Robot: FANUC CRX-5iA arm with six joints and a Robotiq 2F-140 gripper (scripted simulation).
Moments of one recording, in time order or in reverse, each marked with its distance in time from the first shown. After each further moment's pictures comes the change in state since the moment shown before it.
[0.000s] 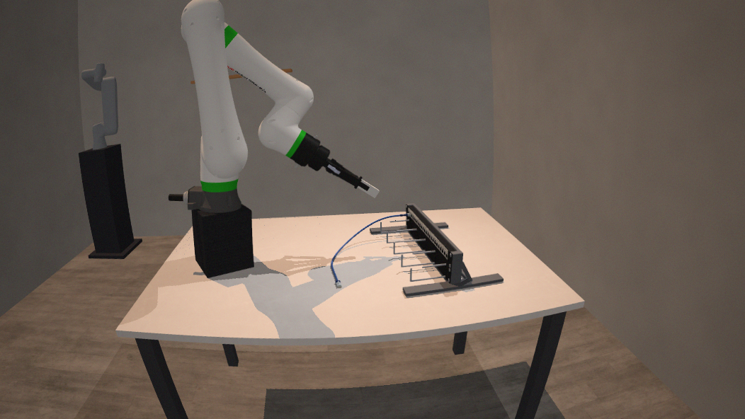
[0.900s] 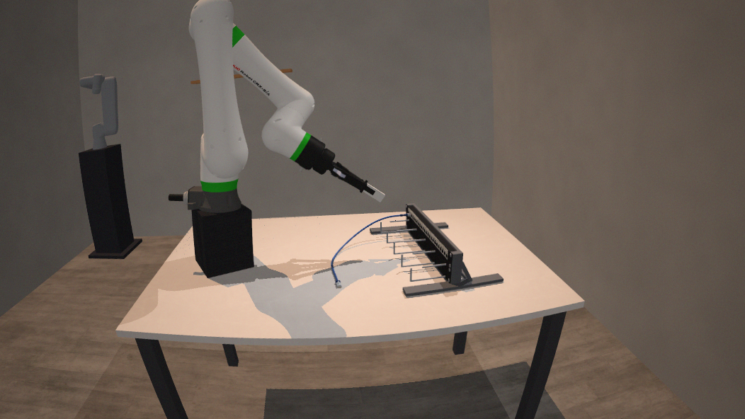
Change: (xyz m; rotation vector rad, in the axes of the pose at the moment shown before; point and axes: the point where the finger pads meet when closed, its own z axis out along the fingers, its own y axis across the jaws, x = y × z) arm 0.001 0.026 0.014 0.002 -0.005 0.000
